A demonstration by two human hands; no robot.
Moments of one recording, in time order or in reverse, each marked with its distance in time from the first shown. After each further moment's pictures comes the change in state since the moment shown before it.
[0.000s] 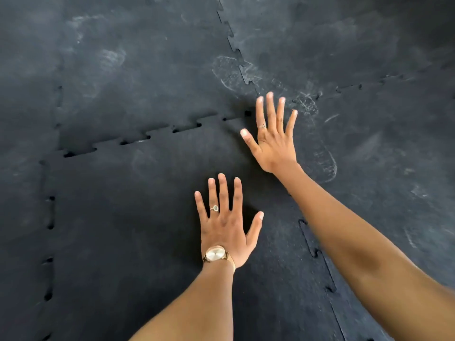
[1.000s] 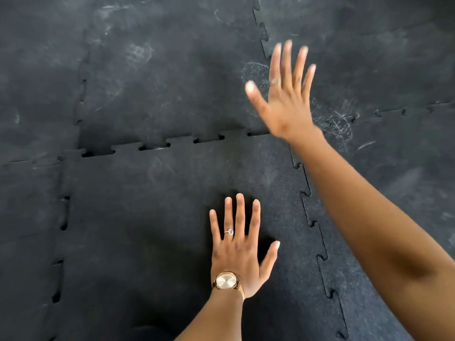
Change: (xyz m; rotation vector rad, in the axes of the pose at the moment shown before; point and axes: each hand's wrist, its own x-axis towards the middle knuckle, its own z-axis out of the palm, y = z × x) left_hand 0.002 0.000 -0.003 -0.002 -0.050 0.001; right_hand 0.108 -0.034 -0.057 0.244 0.172 -0.076
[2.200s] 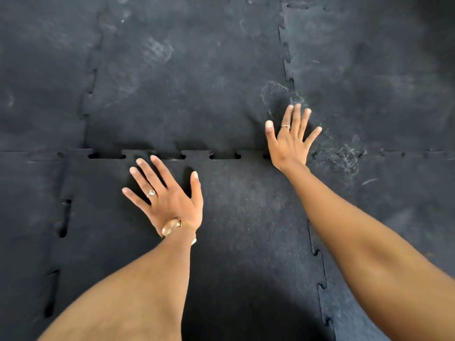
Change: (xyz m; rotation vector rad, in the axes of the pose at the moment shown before) left_hand 0.095 -0.125 -0.035 -0.103 0.218 -0.748; right_hand -0.002 0.006 0.065 -0.093 -0.237 0.336
